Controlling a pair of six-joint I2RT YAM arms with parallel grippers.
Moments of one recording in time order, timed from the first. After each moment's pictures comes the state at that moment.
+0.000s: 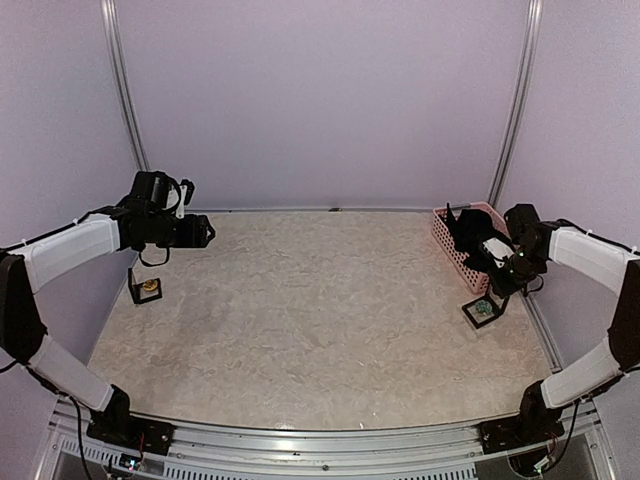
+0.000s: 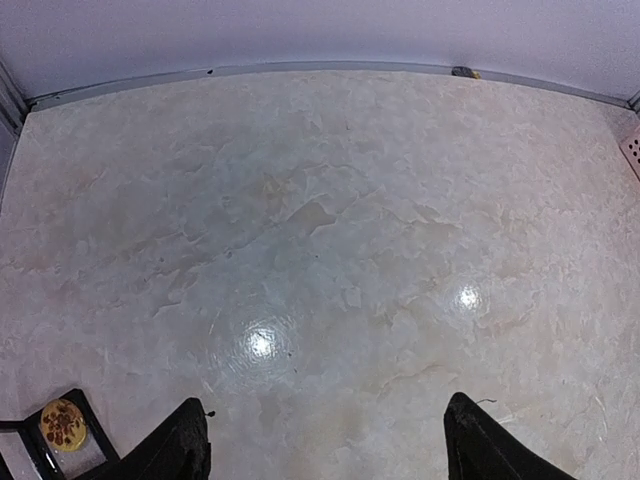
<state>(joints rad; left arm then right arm) -0.25 1.45 1.10 -0.35 0.05 -0.15 0.06 1.38 0.97 -0.75 0.08 -0.32</state>
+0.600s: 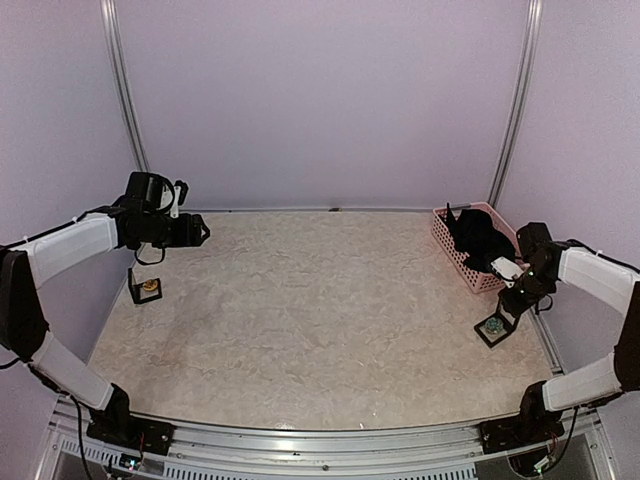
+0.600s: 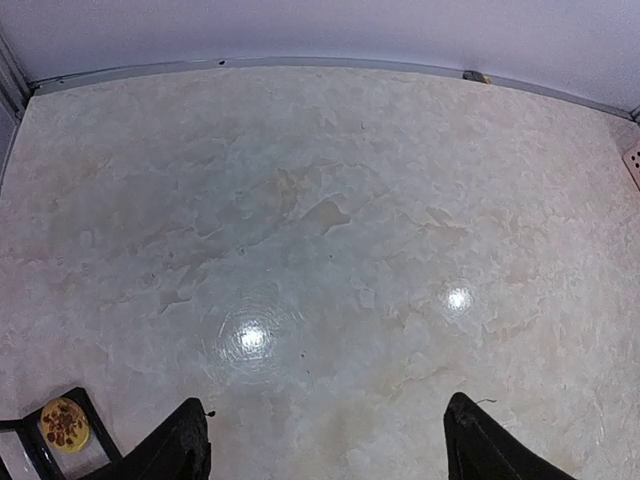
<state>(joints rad) -0.19 1.47 1.11 -0.35 0.10 -0.15 -0.02 1.28 0.82 -0.72 0.10 -0.47</state>
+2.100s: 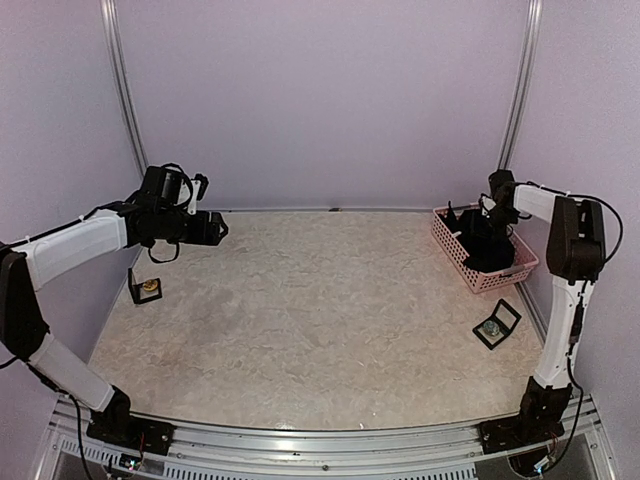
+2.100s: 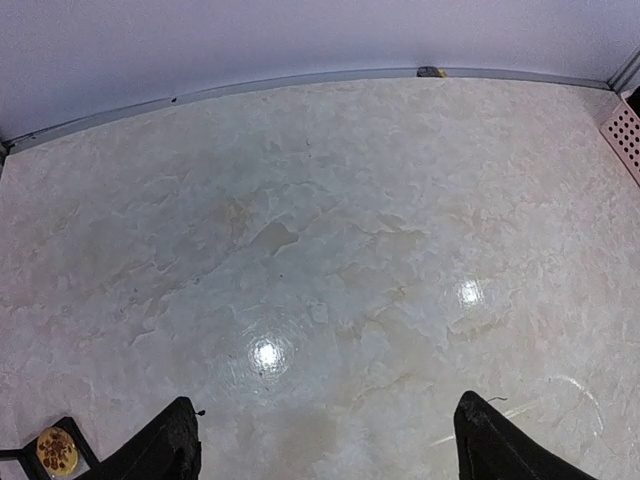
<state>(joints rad) -0.32 1.48 1.15 -0.35 0.03 -0.12 -0.07 2.14 1.75 -0.69 -0.10 0.18</state>
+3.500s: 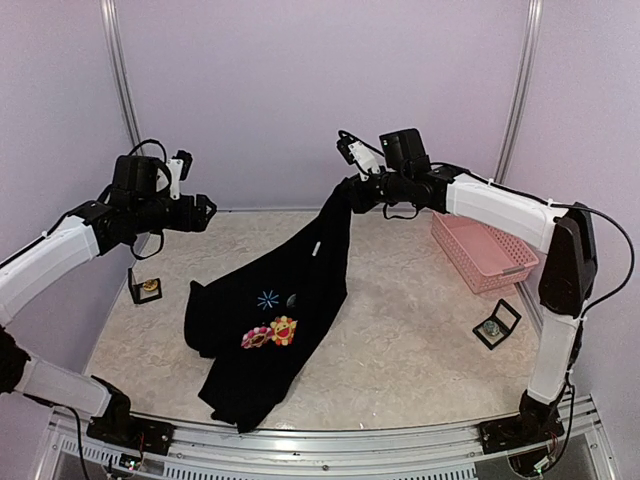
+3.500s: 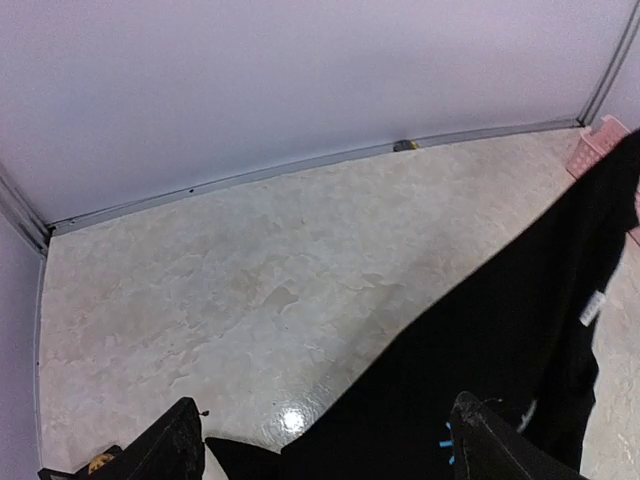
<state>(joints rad) -0.36 1.26 1.13 -0.33 -0.05 -0.07 0.65 1.89 1.75 -0.27 -0.16 -0.09</state>
